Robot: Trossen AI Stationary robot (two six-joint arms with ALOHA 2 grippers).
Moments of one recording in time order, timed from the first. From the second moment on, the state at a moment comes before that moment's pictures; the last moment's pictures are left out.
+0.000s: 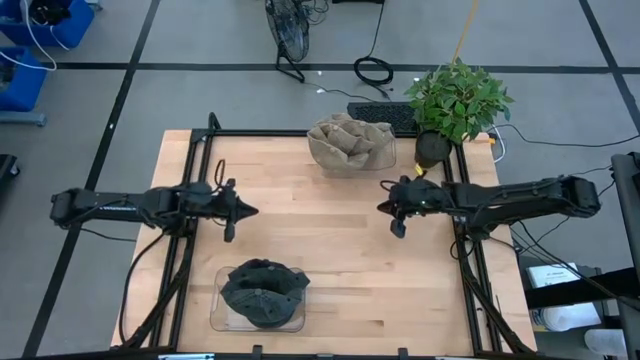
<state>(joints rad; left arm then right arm) 0.08 0.47 0.19 -0.11 0.02 -0.08 -0.10 0.97 0.45 -0.11 0.05 0.22</state>
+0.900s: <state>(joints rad) 0.06 0.08 0.02 0.03 0.16 0.07 -0.09 0.79 0.44 -0.16 0.06 0.22</state>
